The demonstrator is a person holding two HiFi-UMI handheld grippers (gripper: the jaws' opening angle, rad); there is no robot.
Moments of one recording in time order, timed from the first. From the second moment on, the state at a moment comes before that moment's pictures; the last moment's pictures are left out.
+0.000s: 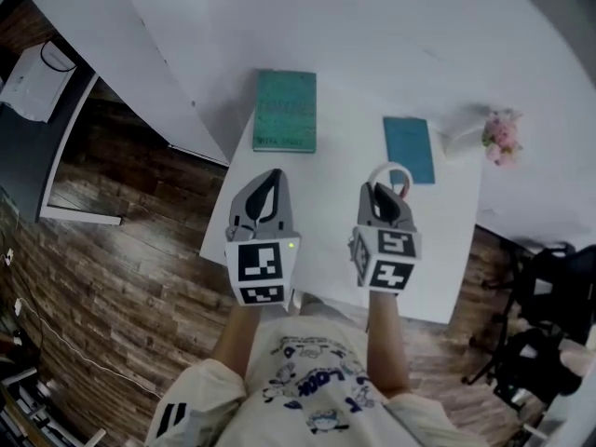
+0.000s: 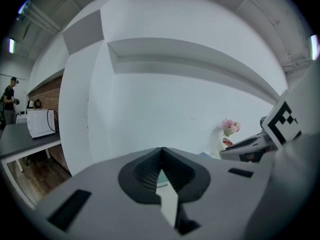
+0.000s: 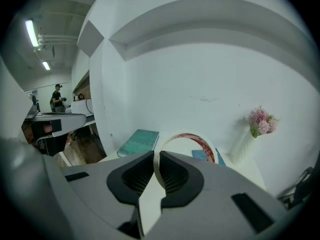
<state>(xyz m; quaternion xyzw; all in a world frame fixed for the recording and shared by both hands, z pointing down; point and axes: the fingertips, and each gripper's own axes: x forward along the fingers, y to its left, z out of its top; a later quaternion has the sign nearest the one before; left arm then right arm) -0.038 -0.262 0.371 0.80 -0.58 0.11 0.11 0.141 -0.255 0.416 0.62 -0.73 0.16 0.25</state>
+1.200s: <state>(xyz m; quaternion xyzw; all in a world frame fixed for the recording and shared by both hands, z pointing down) -0.047 -0.234 0.283 0.79 -0.61 0.03 0.00 0.128 -0.219 0.297 0.65 -0.76 0.00 0.06</state>
